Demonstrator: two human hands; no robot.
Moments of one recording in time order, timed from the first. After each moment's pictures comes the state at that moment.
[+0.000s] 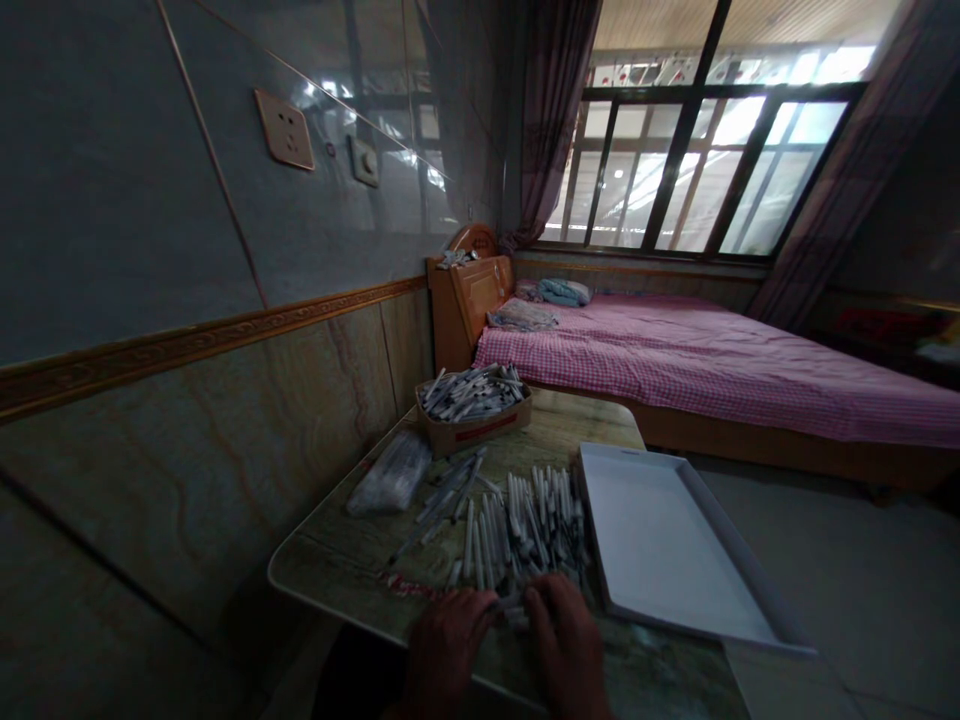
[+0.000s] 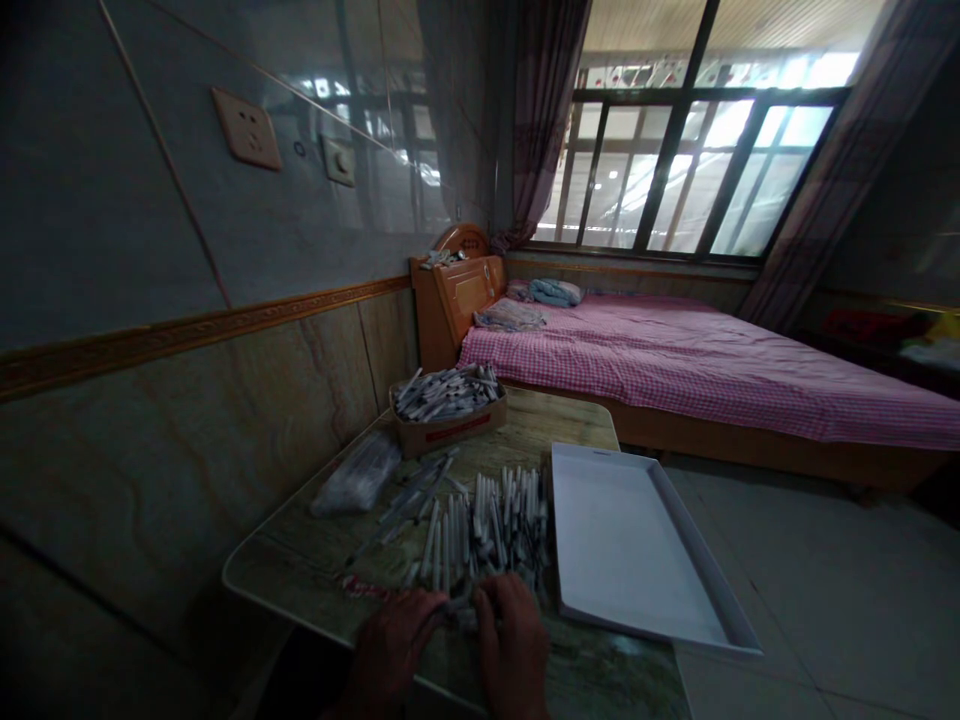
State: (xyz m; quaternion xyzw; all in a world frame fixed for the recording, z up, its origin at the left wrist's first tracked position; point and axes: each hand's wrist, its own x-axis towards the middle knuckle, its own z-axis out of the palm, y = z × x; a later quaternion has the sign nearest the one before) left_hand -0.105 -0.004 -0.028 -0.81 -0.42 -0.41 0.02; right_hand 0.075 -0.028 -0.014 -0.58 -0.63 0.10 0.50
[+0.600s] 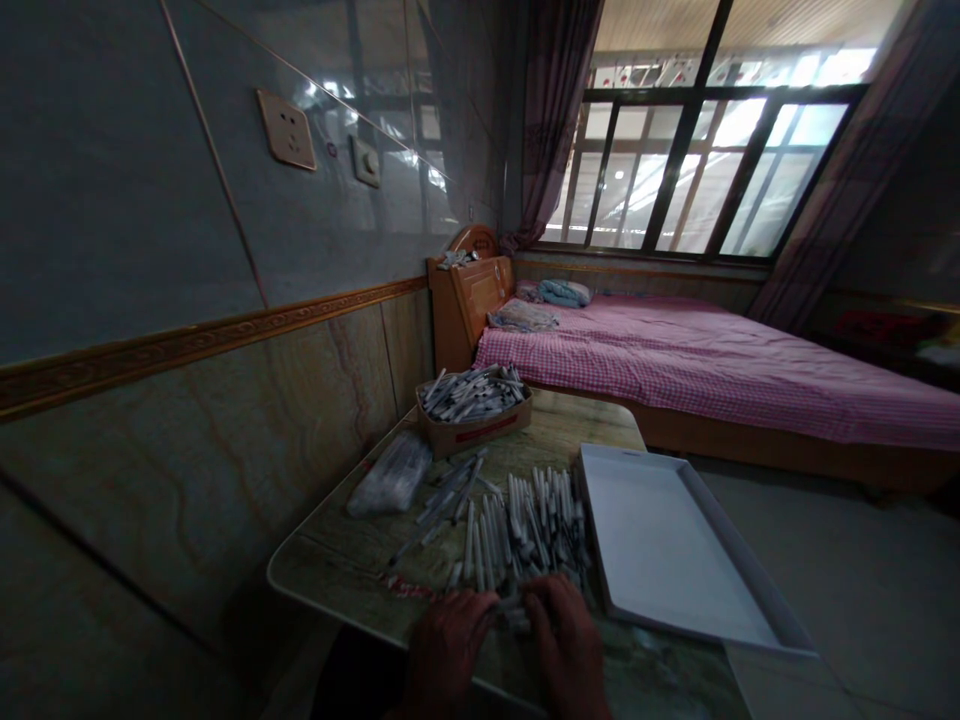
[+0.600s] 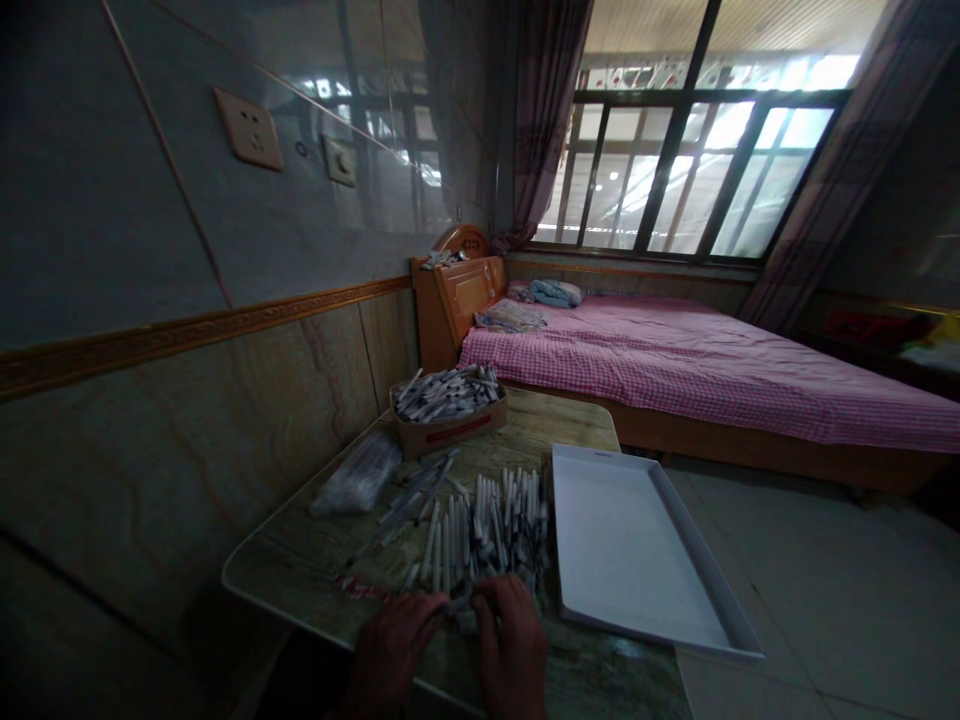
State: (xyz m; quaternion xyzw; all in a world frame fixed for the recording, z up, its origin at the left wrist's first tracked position) left_hand -0.104 -0.005 -0.024 -0.81 -0.42 -0.42 0.03; right_hand 0.078 -0.030 -0.016 -0.56 -0.66 0.13 0.48
